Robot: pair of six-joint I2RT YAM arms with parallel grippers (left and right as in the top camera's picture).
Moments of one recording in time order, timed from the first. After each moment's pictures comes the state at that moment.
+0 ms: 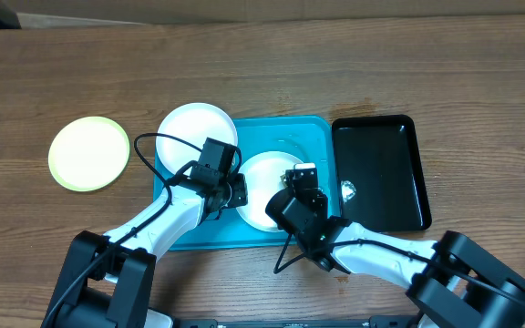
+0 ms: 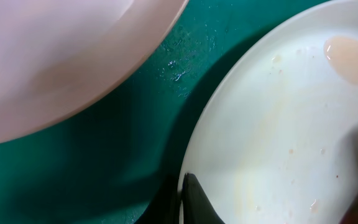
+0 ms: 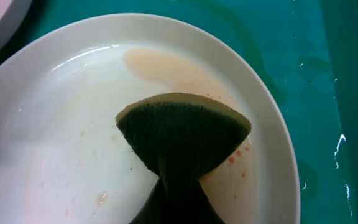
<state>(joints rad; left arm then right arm) -0.37 1.61 0.76 -0.33 0.07 -0.47 0.91 1.69 0.69 0.04 0.46 0.70</state>
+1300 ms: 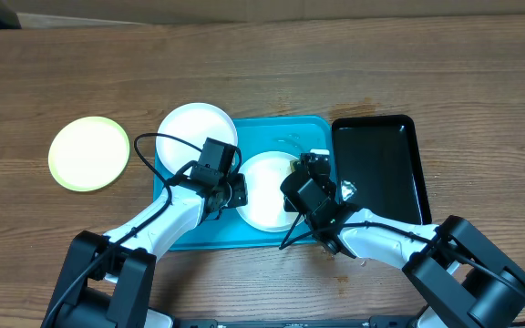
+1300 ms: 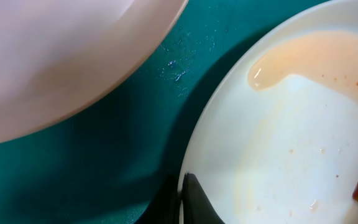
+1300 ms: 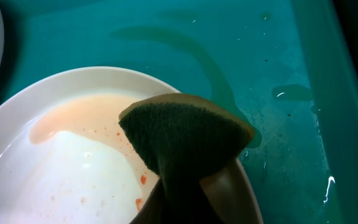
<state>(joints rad) -0.37 1.61 0.76 -0.34 0.07 -0.47 0.78 1.72 0.69 0.14 0.36 0.73</state>
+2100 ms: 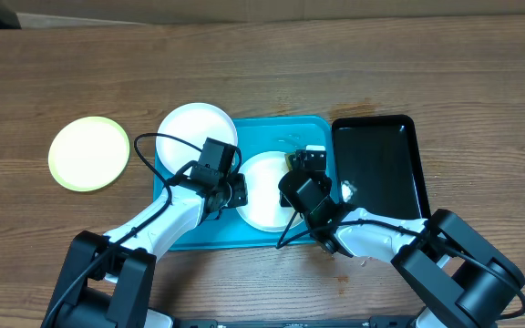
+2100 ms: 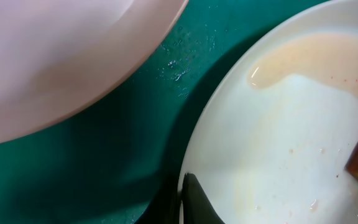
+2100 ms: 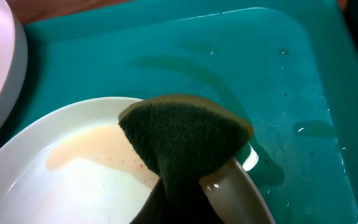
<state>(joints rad) -0.37 1.61 0.76 -0.34 0.07 -0.47 0.78 1.77 0.69 0.28 0.40 0.68</state>
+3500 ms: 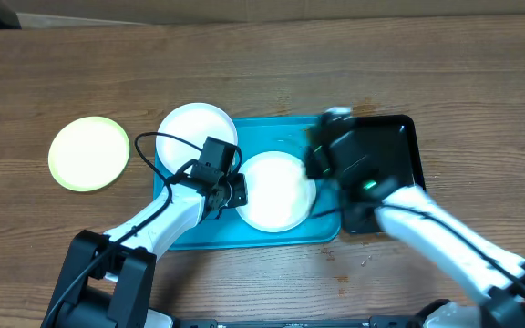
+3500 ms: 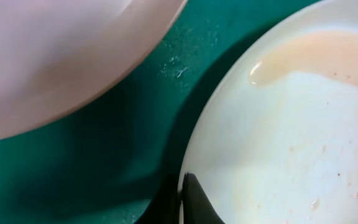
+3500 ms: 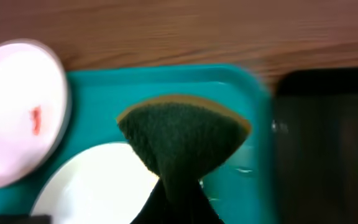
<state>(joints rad) -0.37 1.62 0.78 -0.37 0.07 -0.47 0.55 1.48 0.93 -0.30 0.16 0.52</state>
